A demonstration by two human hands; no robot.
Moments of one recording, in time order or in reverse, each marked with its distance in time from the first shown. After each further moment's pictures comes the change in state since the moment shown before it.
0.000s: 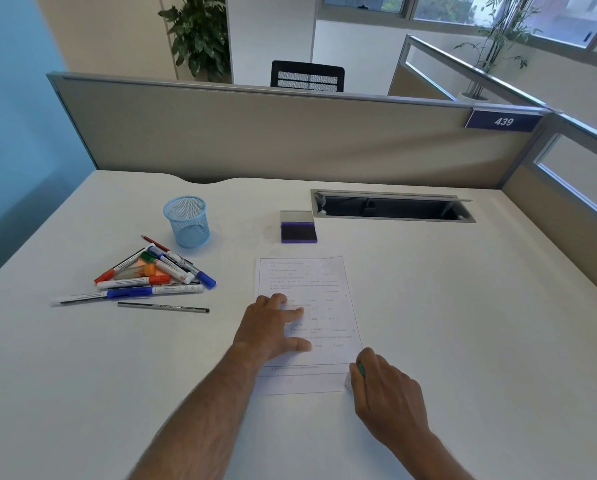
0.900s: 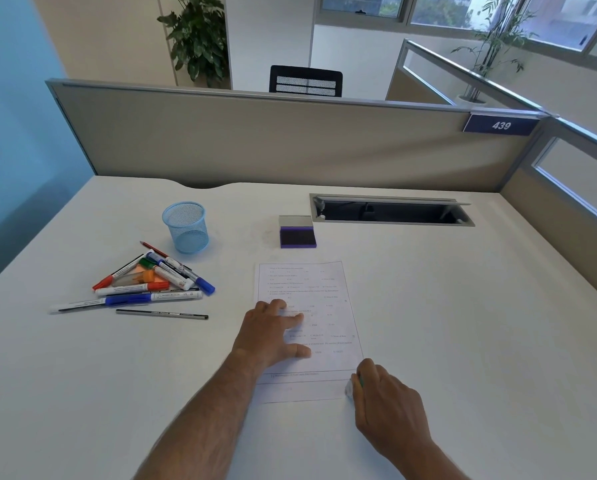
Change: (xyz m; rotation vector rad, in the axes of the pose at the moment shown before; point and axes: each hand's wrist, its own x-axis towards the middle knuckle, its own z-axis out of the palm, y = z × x) left_hand 0.002 -0.001 0.002 0.035 0.004 0.004; right_hand -0.004 0.003 0.003 -0.038 -0.020 -0.026
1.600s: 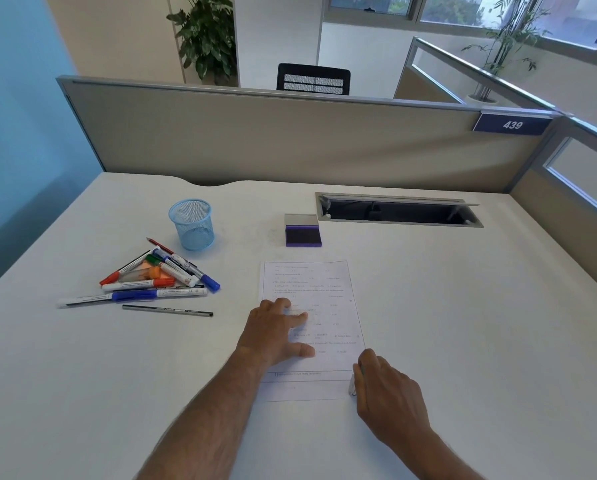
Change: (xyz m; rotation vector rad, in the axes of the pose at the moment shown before) left_hand 0.001 0.000 0.001 -0.013 -0.017 -0.013; right_hand 0.017 0.002 0.001 0.013 -0.028 -0.010
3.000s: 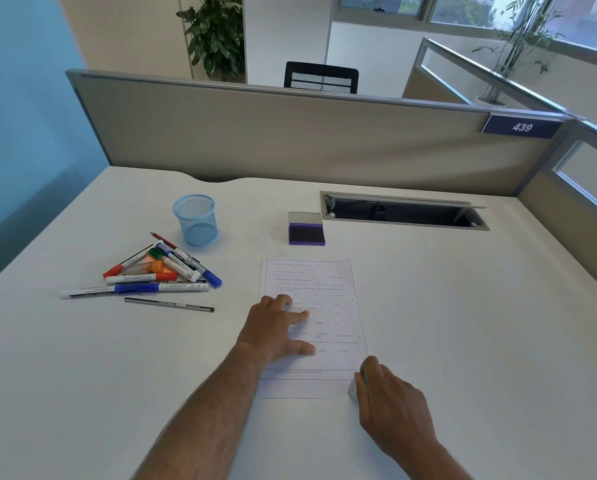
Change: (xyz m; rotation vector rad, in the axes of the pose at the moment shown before) left_hand -0.002 0.001 -0.003 -0.017 0.016 0.006; right_hand -0.011 0.001 -0.004 0.018 -0.036 -0.028
